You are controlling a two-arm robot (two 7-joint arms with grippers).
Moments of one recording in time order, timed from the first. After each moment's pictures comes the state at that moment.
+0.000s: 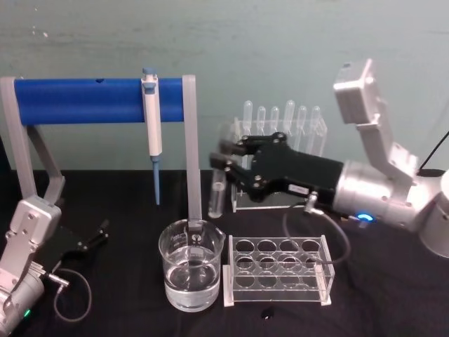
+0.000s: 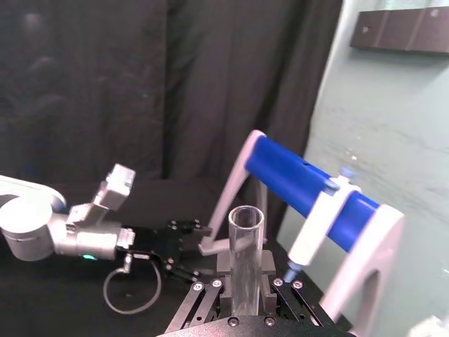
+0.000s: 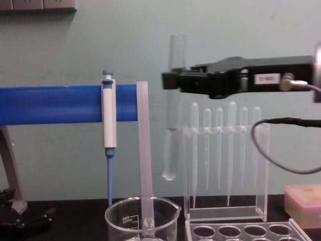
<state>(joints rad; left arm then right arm) -0.20 0.60 0.45 -1.41 -0.25 -0.12 0.03 0.54 0.54 -0.53 -1.66 0.50 0.15 0.64</state>
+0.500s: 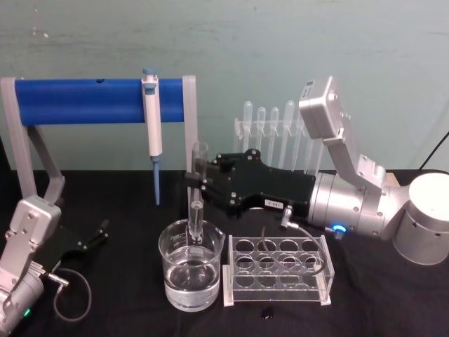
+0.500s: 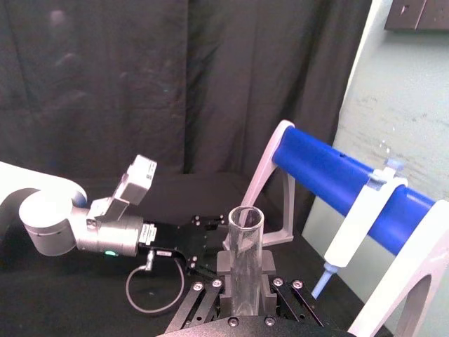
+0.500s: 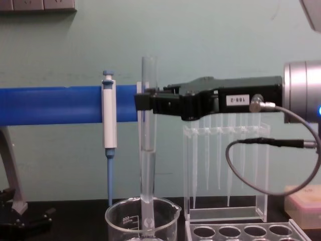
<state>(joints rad) -0.20 0.60 0.45 -1.41 -0.25 -0.12 0.03 0.58 0.50 -0.61 -1.59 0.51 0.14 0.65</state>
